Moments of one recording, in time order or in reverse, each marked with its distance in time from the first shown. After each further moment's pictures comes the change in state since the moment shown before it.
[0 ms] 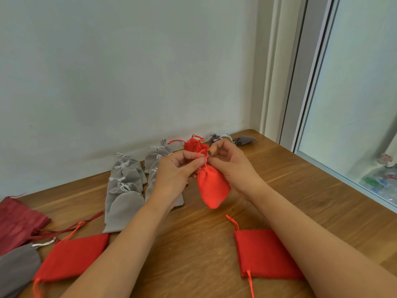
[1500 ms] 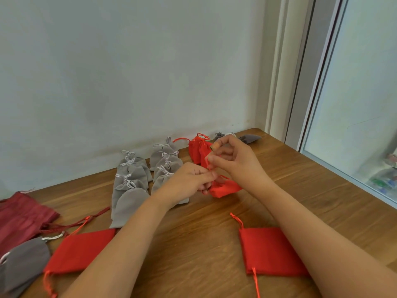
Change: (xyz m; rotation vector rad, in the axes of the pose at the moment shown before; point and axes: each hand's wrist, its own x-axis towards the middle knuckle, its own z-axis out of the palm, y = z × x) left_hand -0.003 0.002 -0.005 0.347 -0.441 -0.202; right_hand -0.007 -0.016 0.002 -0.121 -0.007 -0.034
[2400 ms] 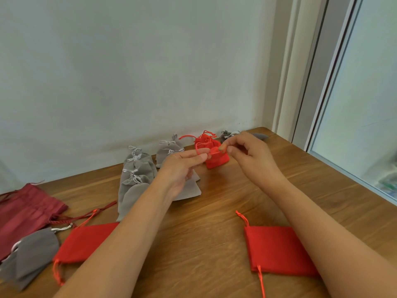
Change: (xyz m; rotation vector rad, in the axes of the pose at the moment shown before) left_hand 0.006 -0.006 -0.019 -0.448 0.358 -0.161; right_hand 0.003 -0.003 -0.013 -0.428 0.084 -0.154
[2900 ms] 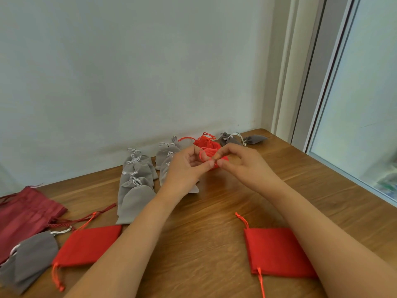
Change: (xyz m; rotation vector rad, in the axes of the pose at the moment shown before) left_hand -0.002 -0.009 0.009 0.222 -0.039 0.448; right_hand 0.000 0.010 0.005 -0.037 -0.199 0.033
